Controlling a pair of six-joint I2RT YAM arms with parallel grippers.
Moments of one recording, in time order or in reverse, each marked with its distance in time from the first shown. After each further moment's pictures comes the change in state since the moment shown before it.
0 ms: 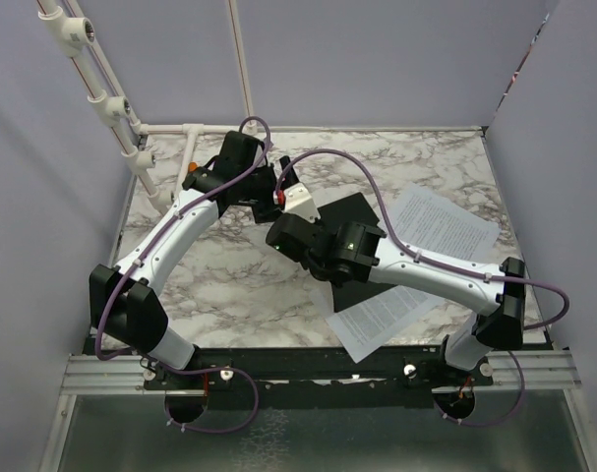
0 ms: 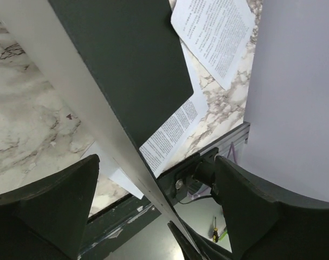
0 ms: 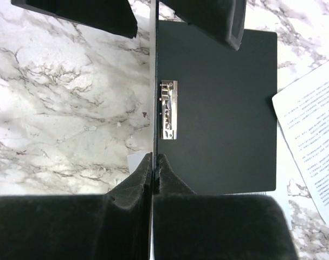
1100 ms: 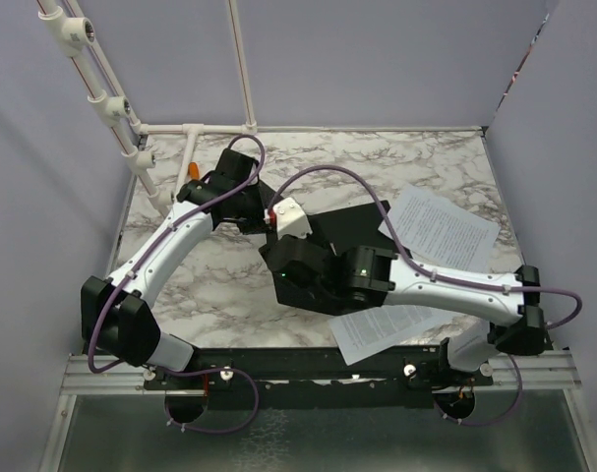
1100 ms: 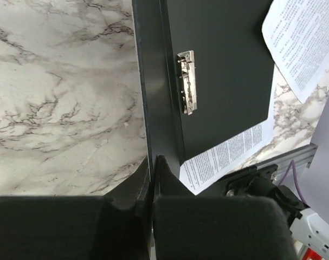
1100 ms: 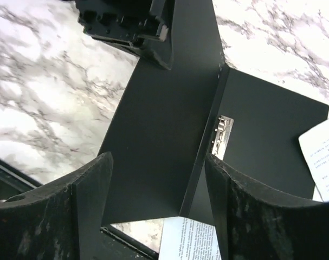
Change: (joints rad) left arm 0.004 -0.081 -0.113 -0.137 -0.219 0.095; right arm 0.153 -0.024 -0.037 0.165 0.074 -0.055
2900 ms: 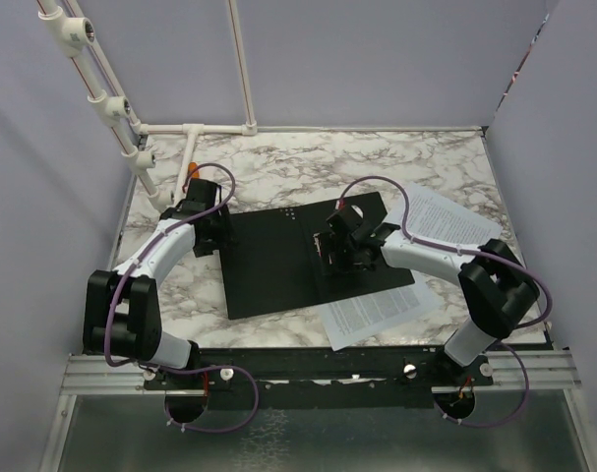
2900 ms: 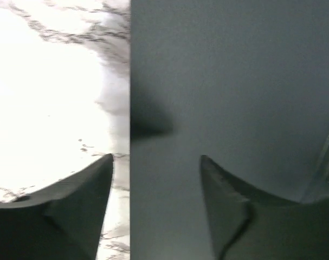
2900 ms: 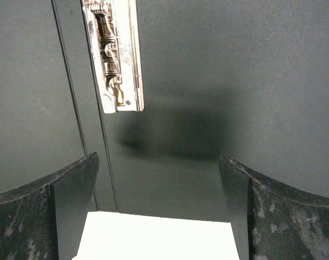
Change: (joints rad) left arm 0.262 0.002 -0.373 0.255 -0.242 0.179; right arm -0.605 0.037 -0.579 0.321 -0.604 0.158
